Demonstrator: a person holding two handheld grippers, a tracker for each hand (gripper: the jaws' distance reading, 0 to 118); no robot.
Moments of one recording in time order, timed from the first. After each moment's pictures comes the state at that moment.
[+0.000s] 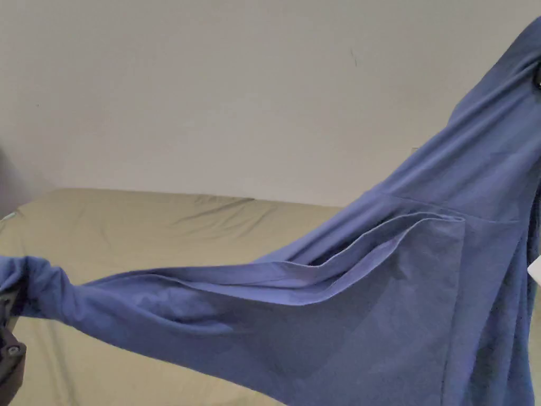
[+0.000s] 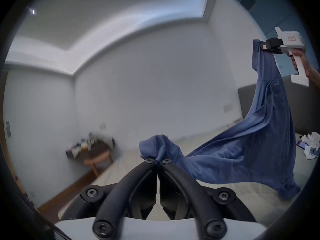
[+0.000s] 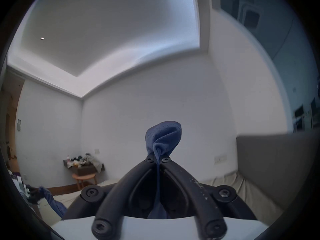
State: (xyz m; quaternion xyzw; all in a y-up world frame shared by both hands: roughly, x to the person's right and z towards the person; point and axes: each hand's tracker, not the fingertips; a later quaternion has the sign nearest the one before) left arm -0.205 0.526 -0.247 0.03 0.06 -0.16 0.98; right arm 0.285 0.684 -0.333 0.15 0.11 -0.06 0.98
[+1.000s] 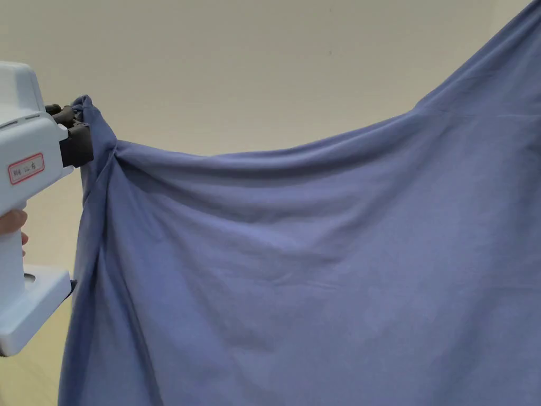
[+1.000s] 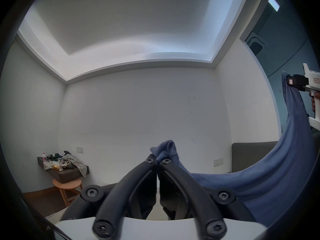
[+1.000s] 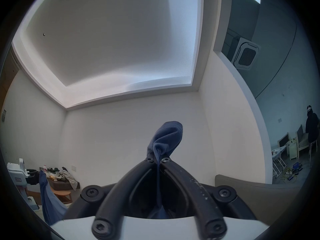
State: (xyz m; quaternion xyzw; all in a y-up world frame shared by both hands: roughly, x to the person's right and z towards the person) left arm -0.206 0.715 -0.425 0.12 -0.02 -0.04 0.99; right arm 0.317 0.818 -0.370 0.22 0.01 -0.03 0.98
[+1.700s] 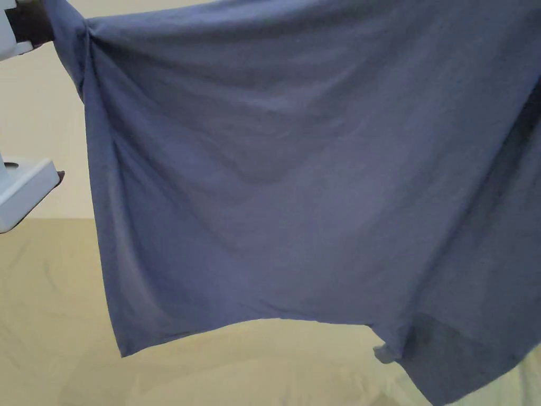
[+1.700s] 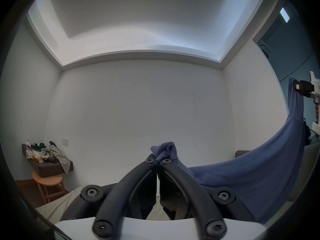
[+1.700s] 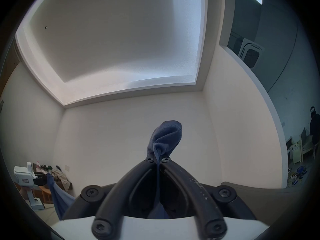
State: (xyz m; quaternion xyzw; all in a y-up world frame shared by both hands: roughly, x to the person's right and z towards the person) left arm -0.232 0.678 -0.612 0.13 -0.05 0.01 0.99; right arm 0.316 0.804 -0.492 0.24 0.02 -0.01 0.97
